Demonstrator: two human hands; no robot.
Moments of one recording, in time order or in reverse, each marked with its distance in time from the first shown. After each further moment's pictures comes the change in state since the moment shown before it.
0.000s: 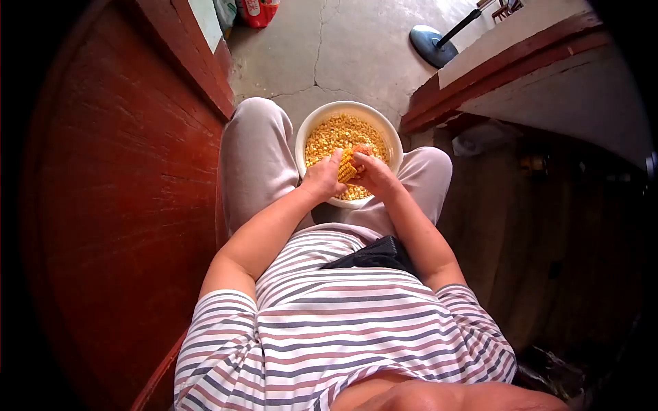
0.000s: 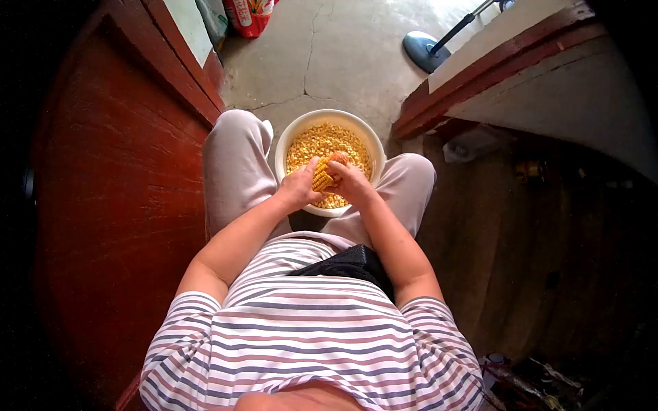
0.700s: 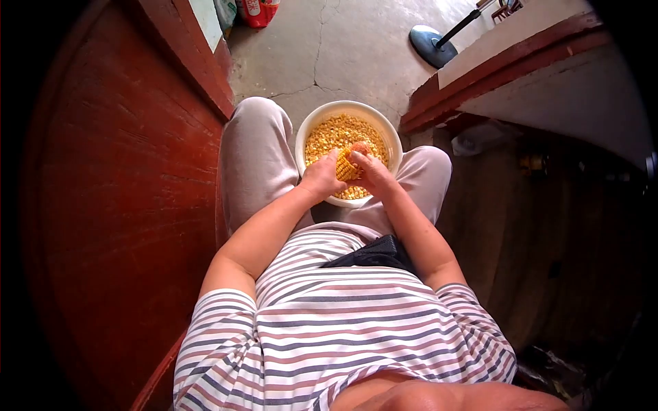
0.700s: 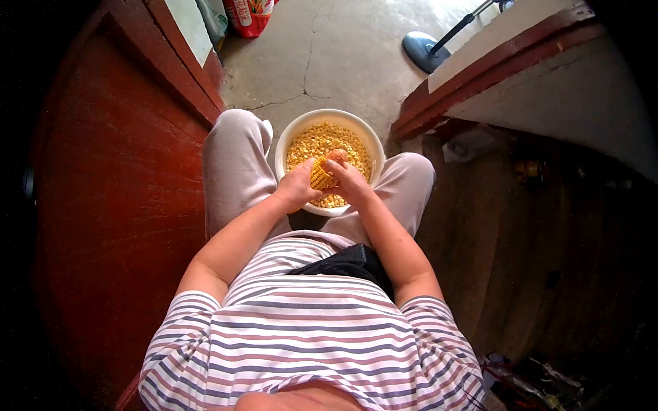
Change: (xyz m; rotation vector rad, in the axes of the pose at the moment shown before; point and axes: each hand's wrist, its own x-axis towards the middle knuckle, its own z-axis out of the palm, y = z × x) left_hand -0.007 0.003 -0.015 -0.125 0.026 -0.037; right_hand -0.006 0.001 0.017 -0.049 0.071 -0.029
